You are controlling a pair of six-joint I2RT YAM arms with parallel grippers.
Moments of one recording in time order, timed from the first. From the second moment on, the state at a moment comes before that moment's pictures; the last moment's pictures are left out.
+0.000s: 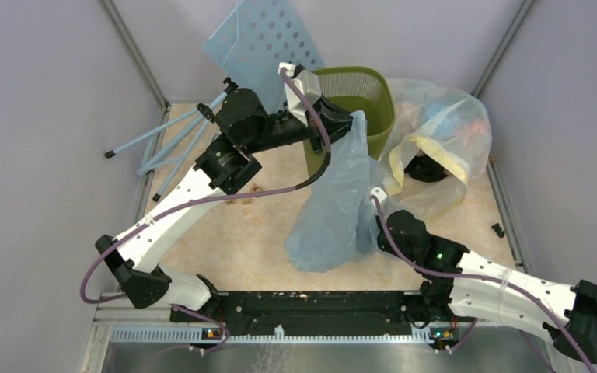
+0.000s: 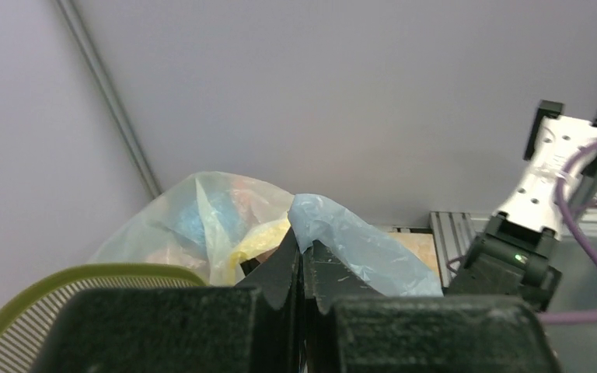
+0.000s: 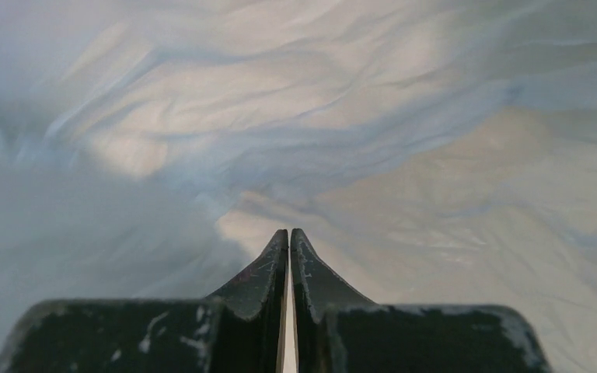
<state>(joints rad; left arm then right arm) -0.80 1.37 1.58 0.08 0.65 -0.06 1.01 0.75 0.47 -0.10 0.16 0.31</state>
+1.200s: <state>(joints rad) -0.64 1.33 1.46 -0.53 0.45 -0.10 1.00 1.08 0.33 0.18 0.01 0.53</state>
